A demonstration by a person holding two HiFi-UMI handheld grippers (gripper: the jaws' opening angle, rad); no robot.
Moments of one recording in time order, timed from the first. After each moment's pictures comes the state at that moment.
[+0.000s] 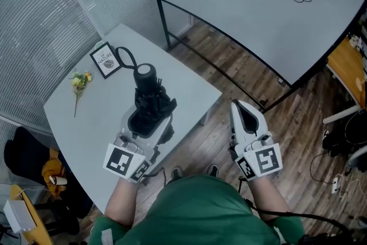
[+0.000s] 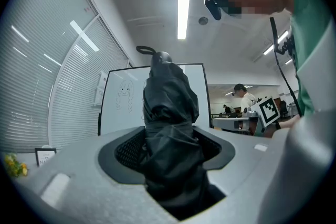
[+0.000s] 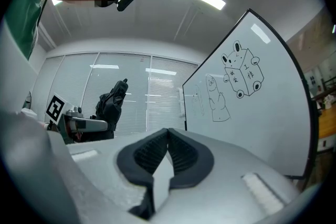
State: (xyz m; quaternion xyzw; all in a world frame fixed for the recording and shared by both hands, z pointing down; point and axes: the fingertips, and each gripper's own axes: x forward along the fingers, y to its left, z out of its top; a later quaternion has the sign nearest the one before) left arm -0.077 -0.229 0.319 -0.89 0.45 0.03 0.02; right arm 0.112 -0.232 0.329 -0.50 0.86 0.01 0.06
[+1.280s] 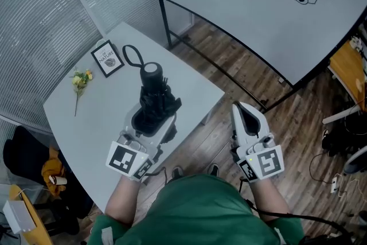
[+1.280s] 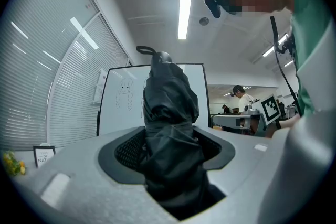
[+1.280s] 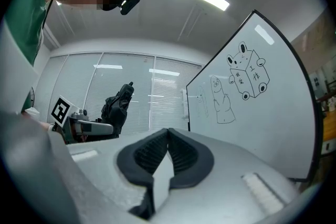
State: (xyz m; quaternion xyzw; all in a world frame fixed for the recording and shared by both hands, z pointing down) left arm -0.085 -0.237 0.327 -0.90 0.44 0.03 0.01; right arm 0.094 -0.230 0.325 -0.49 0.87 0.02 0.06
